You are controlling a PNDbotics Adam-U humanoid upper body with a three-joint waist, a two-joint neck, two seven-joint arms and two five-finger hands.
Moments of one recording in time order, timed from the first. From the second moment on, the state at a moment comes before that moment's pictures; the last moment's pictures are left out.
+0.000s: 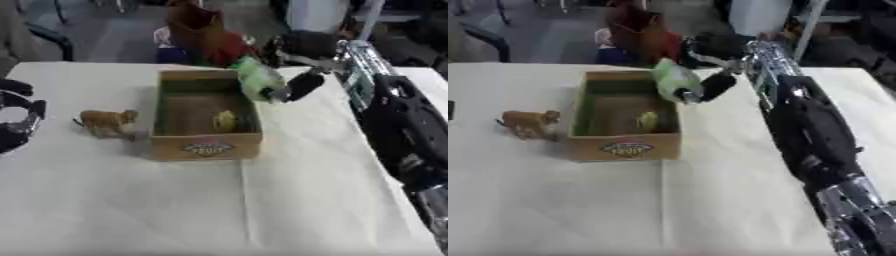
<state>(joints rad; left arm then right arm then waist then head) -0.14 0.56 0.09 -1.70 0.03 -0.05 -0.04 -1.07 -0.09 0.09 -0.82 1.19 -0.85 0.31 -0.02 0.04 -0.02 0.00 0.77</state>
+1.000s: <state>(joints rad) -0.16 0.54 0.09 -1.71 0.04 -0.04 -0.04 -1.05 0.05 -0.03 -0.75 1.63 -0.65 -0.01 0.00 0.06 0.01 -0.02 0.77</state>
